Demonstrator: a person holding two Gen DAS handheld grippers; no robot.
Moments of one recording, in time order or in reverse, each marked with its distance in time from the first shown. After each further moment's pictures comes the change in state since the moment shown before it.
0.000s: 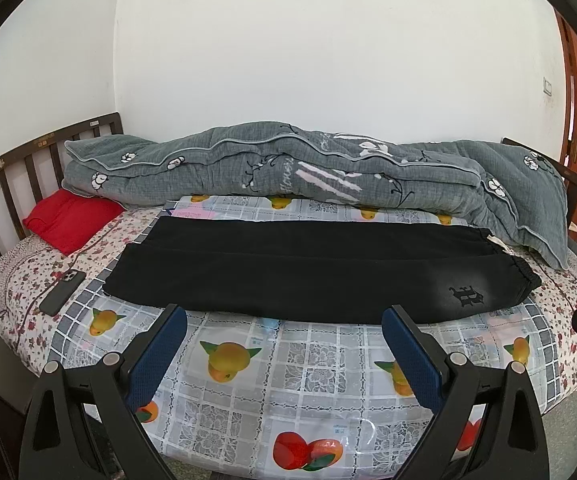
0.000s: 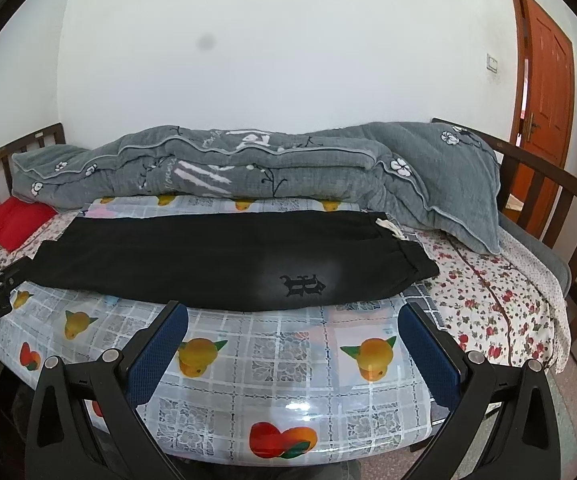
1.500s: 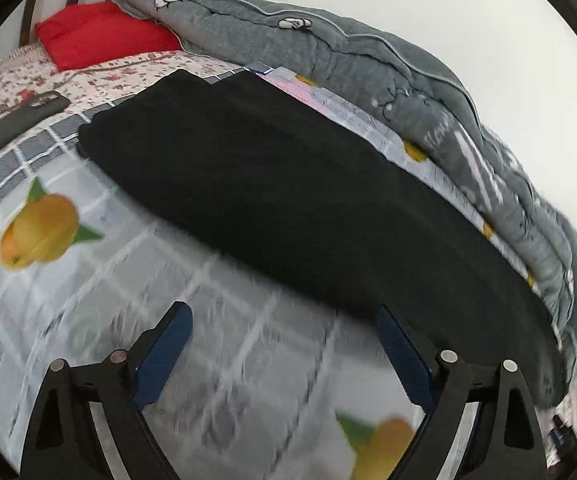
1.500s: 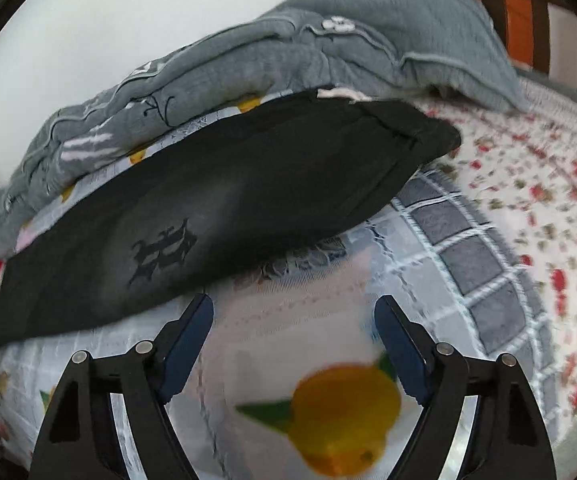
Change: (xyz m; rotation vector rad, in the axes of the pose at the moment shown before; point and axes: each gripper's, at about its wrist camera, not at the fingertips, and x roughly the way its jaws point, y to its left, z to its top) left arm 0.250 0.189 -0.069 -0.517 0.247 -0.056; right arm 0.251 -0.124 -0.061 0.347 0.258 0.031
